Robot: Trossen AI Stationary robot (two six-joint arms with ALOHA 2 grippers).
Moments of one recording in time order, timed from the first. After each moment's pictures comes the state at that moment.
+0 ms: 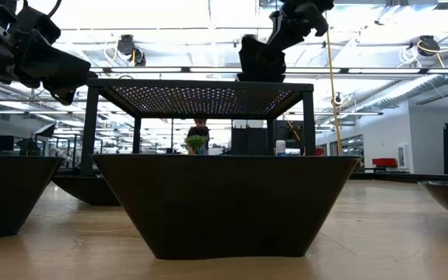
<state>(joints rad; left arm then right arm) -0.07 0.19 0.05 0.06 -0.05 -0.14 -0.19 1.38 1.31 -0.63 0.13 -0.56</state>
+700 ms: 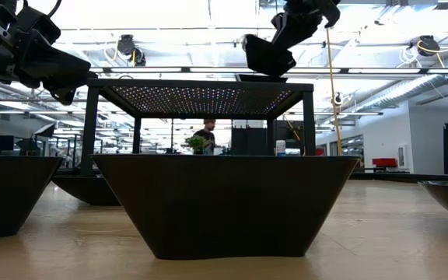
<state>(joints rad) -0.07 0.19 0.05 0.06 -0.05 -0.14 -0.15 1.38 1.31 -0.69 0.05 -0.46</state>
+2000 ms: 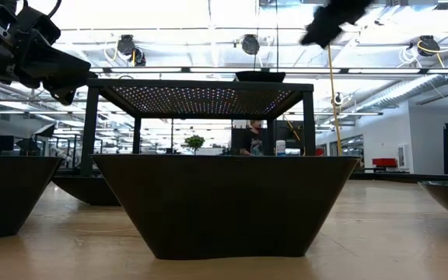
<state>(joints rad) -0.07 0.19 0.05 0.05 -0.05 -0.14 0.05 1.13 0.97 -0.50 -0.06 0.03</state>
